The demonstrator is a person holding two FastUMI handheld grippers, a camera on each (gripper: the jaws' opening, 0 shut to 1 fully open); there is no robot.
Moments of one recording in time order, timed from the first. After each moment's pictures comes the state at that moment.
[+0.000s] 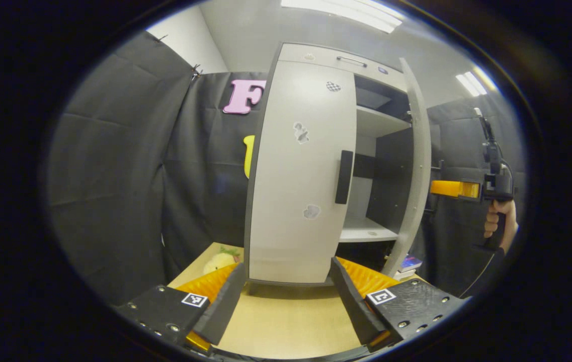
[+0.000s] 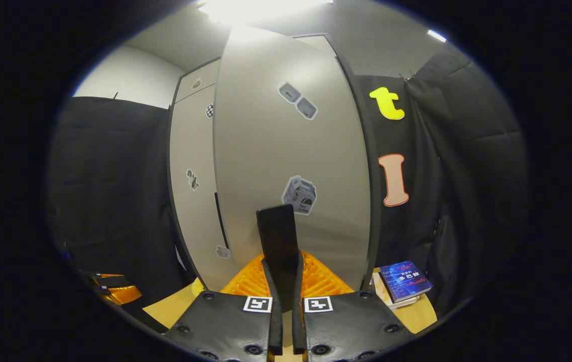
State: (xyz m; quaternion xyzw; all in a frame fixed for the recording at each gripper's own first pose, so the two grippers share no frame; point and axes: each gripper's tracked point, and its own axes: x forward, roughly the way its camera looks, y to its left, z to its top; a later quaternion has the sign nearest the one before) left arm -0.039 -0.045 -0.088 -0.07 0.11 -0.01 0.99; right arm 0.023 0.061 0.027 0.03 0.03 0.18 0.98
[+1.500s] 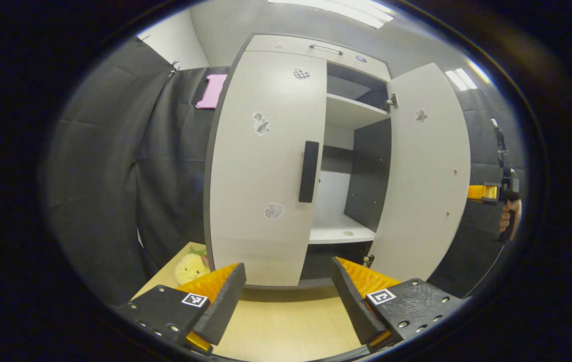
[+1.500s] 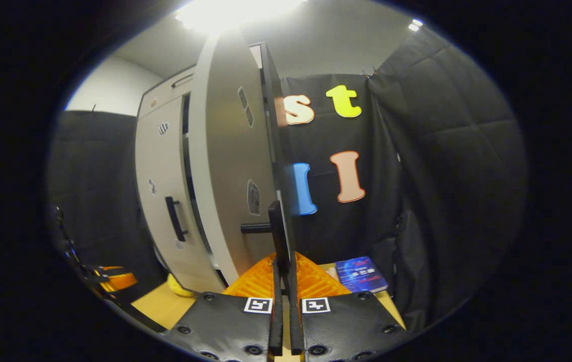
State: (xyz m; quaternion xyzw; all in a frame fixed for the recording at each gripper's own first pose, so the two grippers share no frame) left arm 0.005 -0.121 -0.090 -0.06 0.12 -0.07 0.99; right arm 0.019 -0.085 0.025 0.08 0.05 0.13 0.99
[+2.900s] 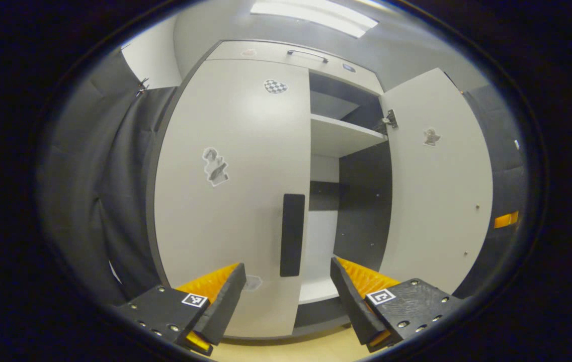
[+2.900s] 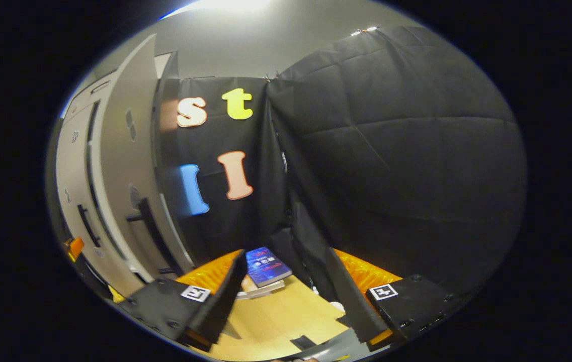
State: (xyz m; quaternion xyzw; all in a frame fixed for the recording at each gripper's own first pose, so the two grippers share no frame) left arm 0.165 -0.152 -0.006 -0.03 0.02 -0.12 0.99; right arm -0.045 -0.260 0.006 0.08 0.08 -0.22 0.97
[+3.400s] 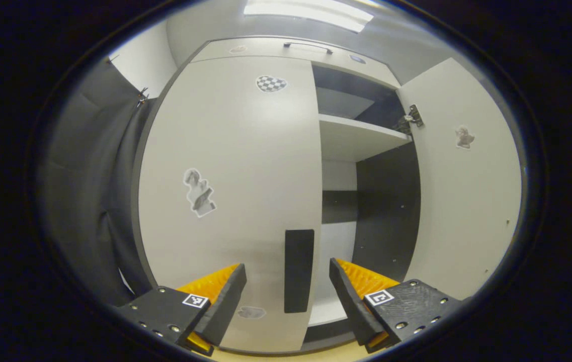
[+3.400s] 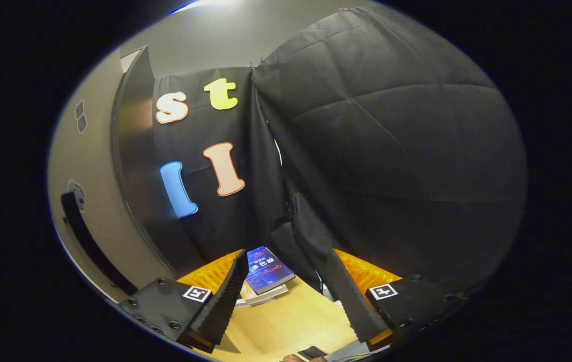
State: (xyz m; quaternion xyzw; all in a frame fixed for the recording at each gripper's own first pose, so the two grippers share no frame) left arm 0.226 -0.173 0.007 -0.02 0.03 -0.08 1.00; right arm 0.035 -0.291 -0.046 0.10 0.09 -0.19 0.97
